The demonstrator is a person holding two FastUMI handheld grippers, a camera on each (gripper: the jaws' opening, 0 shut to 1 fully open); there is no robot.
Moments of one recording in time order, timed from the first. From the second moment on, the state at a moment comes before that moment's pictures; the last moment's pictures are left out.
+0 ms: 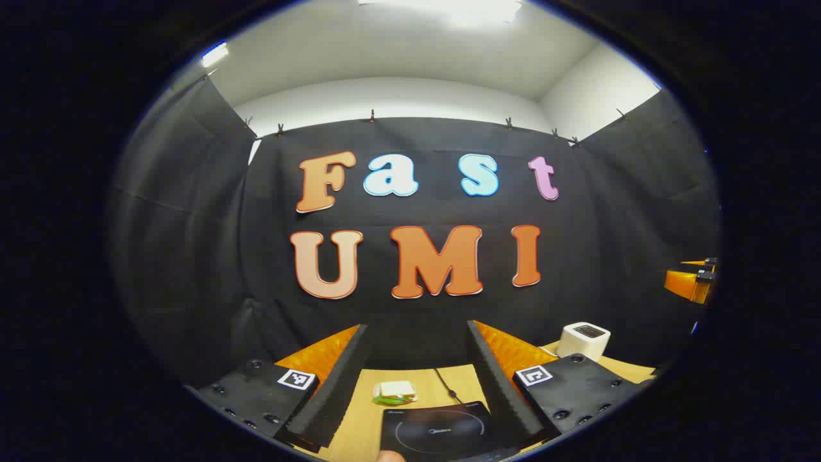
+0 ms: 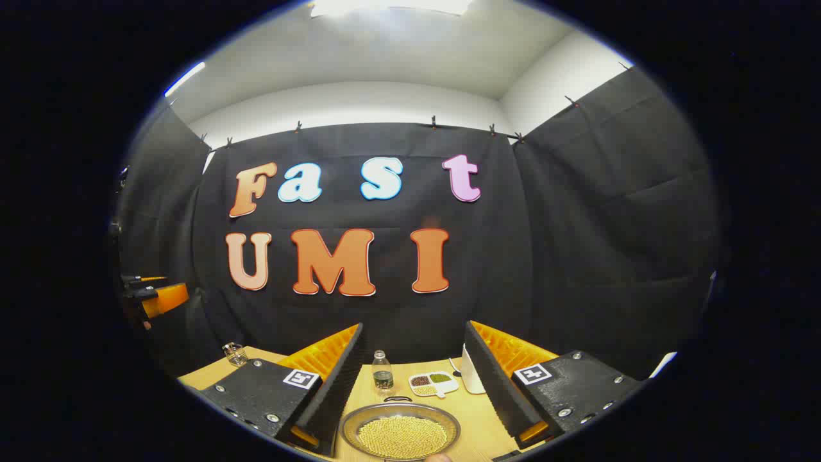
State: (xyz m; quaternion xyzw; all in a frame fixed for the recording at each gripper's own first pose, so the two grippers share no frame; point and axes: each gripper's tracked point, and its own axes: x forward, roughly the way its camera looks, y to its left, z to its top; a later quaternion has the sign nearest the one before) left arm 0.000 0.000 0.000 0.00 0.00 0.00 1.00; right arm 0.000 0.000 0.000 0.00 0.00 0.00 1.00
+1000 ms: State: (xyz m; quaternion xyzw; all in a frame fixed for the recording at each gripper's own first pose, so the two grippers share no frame) left arm -0.016 0.026 0.025 -0.04 0.00 -0.01 1.00; right arm -0.013 0.012 0.030 -0.01 0.00 0.00 1.00
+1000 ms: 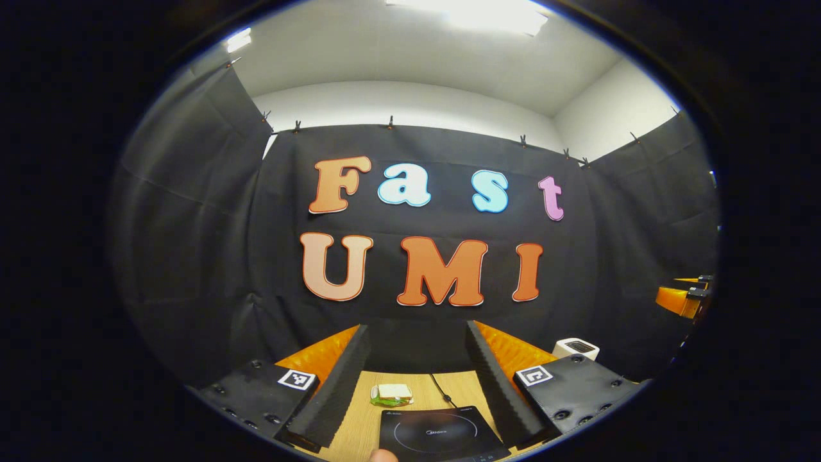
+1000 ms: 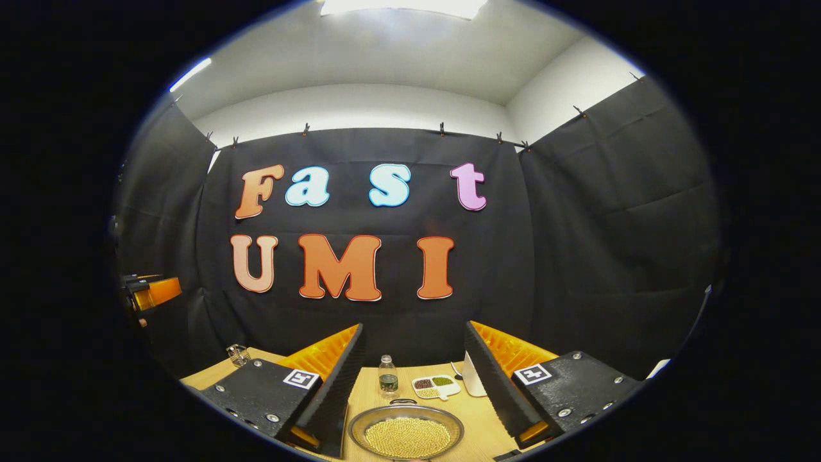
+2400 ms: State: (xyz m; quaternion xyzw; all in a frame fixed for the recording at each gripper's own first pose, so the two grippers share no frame) left arm -0.018 0.045 0.006 -0.03 0.01 0.00 1.00; right arm -0.045 0.070 -0.137 -0.02 0.15 0.08 0.99
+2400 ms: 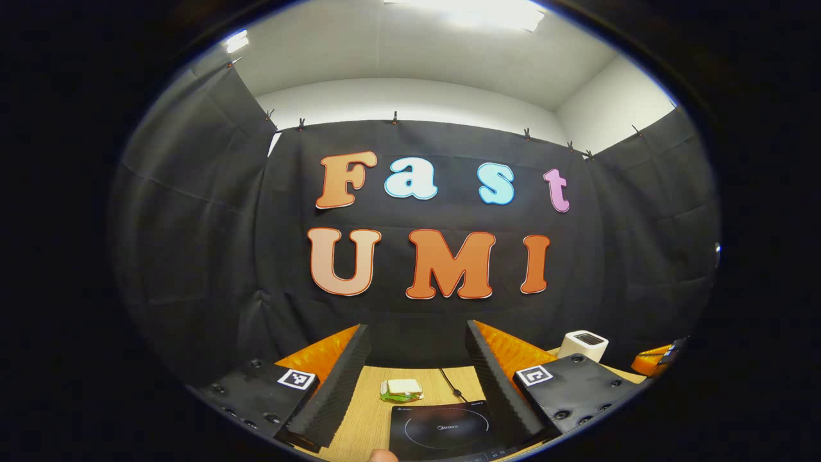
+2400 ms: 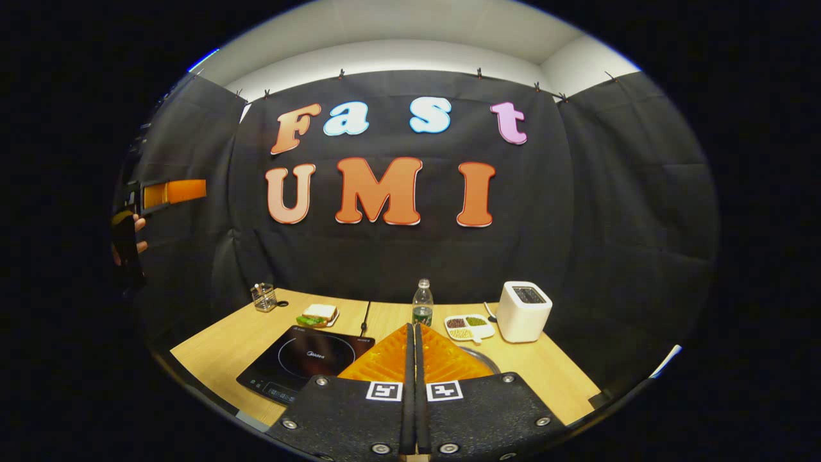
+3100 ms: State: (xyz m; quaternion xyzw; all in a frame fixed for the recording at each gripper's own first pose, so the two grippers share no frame) left arm -0.014 0.032 -0.016 -0.03 0.03 -0.01 1.00; right arm -0.078 0.079 -0.301 0.01 0.30 0.10 0.95
